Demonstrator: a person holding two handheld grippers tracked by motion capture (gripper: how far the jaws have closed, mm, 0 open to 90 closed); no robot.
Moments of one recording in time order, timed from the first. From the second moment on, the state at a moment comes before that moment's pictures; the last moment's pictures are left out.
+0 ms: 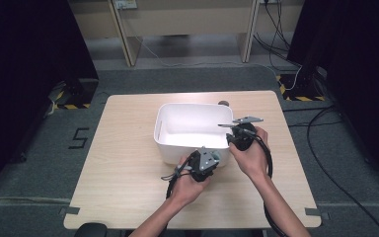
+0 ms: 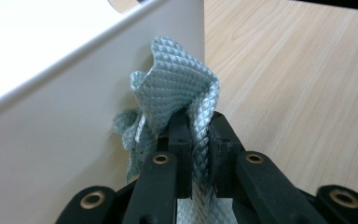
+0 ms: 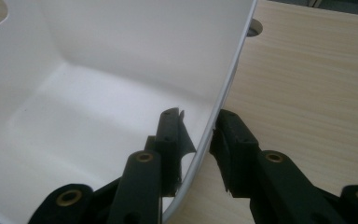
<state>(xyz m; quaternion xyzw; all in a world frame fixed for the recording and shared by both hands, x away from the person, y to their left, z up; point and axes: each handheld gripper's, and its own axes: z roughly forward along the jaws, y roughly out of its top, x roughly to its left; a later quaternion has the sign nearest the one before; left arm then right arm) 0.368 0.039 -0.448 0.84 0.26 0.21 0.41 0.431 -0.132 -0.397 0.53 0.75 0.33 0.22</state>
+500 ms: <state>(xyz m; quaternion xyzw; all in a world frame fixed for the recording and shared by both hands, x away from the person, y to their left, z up) 0.365 0.035 -0.430 0.84 0.26 0.22 0.43 0.431 -0.132 -0.397 0.53 0.75 0.33 0.22</state>
